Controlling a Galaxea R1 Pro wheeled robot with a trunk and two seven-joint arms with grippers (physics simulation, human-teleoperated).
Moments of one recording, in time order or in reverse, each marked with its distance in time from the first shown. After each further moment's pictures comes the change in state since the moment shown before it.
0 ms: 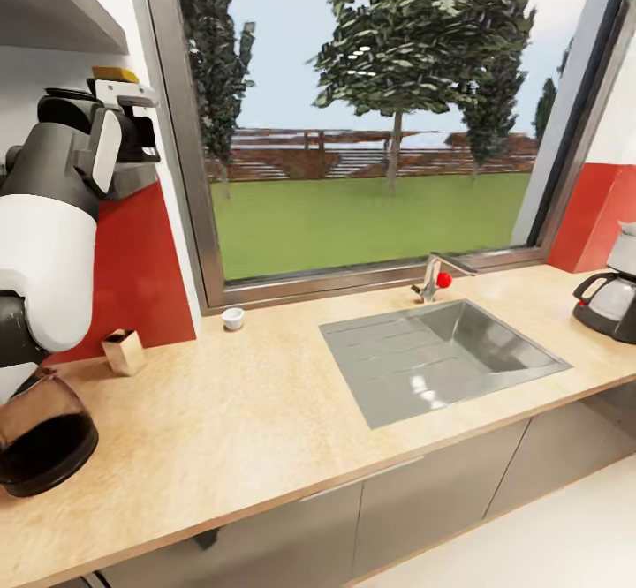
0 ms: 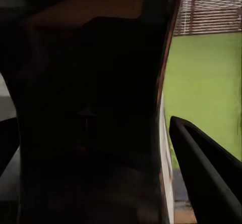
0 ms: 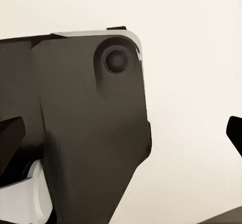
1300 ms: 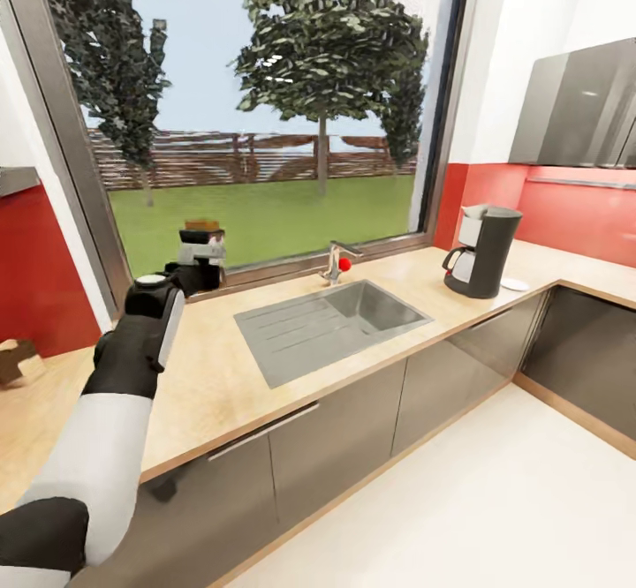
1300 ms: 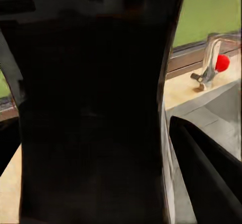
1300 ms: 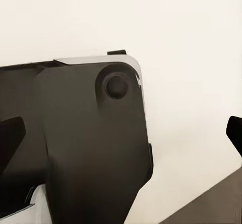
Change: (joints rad) left arm 0.722 -0.102 -0.004 -0.503 0.010 -0.058 -0.160; right arm 0.000 0.000 -0.006 -0.051 -0.006 -0.008 0.003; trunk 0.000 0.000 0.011
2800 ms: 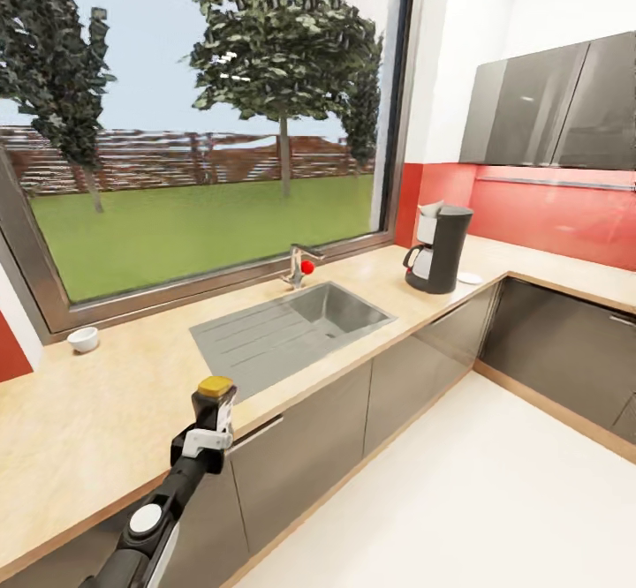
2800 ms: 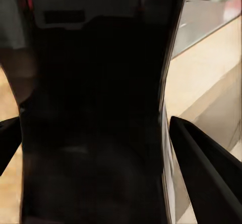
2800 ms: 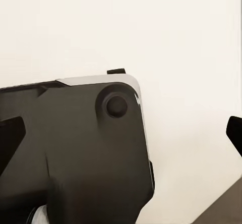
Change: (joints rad) left arm 0.741 -0.007 0.002 0.084 -0.001 -0.717 -0.028; right arm 0.000 0.000 -0.006 -0.029 -0.005 -0.036 -0.001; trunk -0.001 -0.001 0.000
